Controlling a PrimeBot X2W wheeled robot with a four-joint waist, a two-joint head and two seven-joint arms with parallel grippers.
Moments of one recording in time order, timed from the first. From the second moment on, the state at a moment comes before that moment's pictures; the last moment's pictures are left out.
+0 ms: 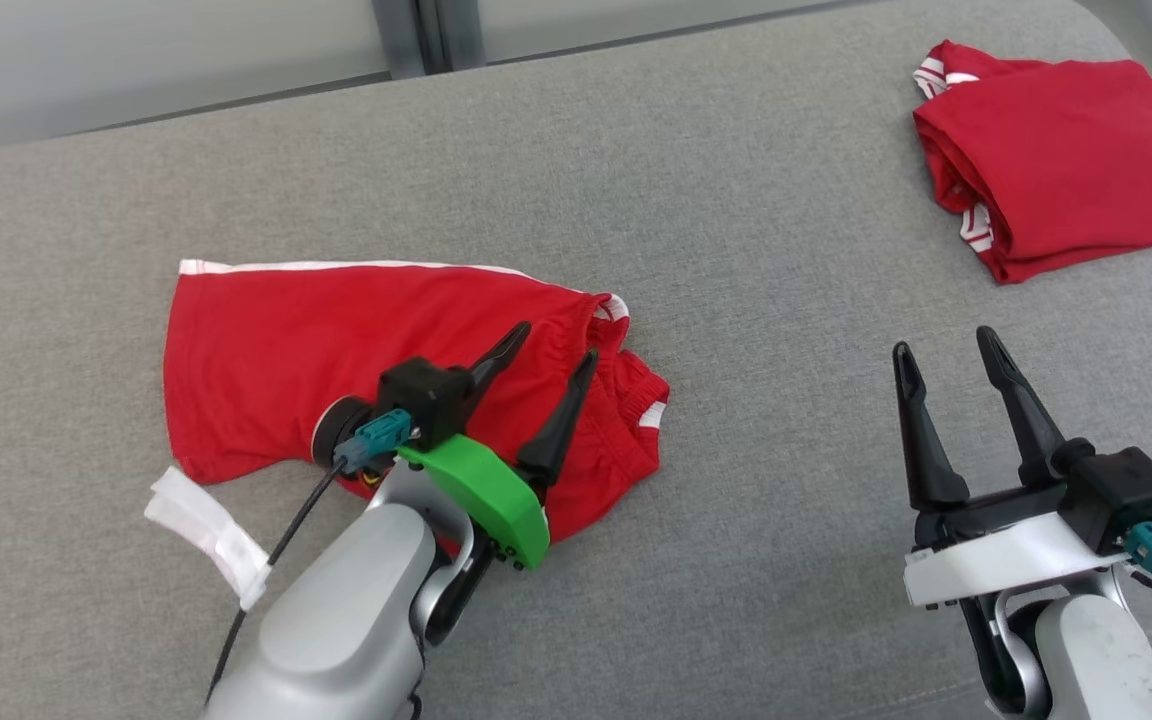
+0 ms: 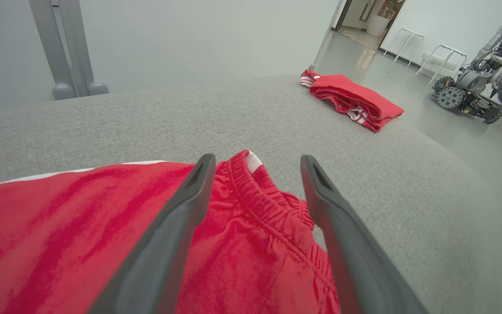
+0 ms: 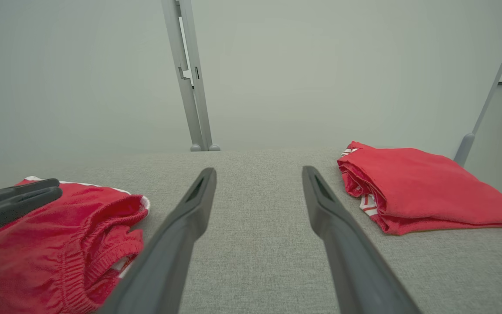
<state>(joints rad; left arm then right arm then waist) -0.61 0.13 -0.79 0.61 -0.66 -0.11 -0.26 -0.10 -0.11 0.06 0.04 0.16 0.13 -0.26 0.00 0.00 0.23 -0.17</state>
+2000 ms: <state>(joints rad) 0.15 0.05 -0.16 0.07 -0.20 -0.02 -0.26 0.13 -0.06 0.08 0.11 0.19 0.13 -0.26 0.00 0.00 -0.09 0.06</state>
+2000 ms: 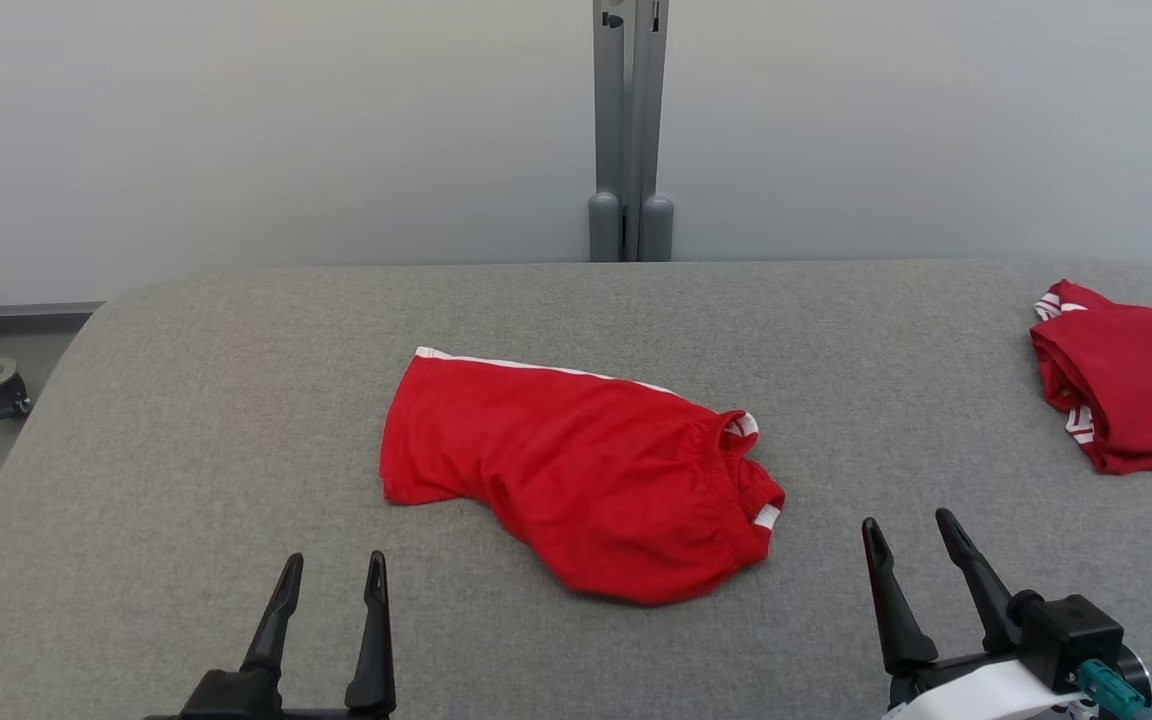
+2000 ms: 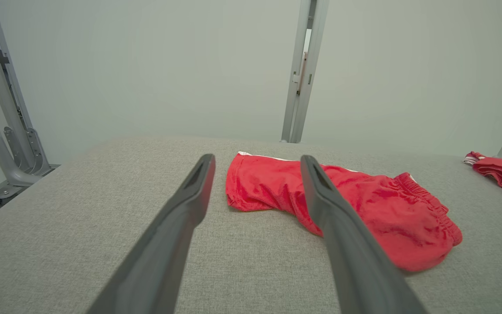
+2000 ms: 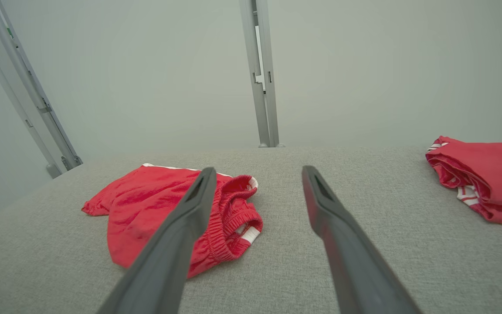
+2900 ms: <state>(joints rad) 0.15 0.05 -0.18 0.08 -0.20 -0.01 -0.26 0.13 -0.06 0.07 0.11 0.19 0.13 -0.26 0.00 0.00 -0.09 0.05</state>
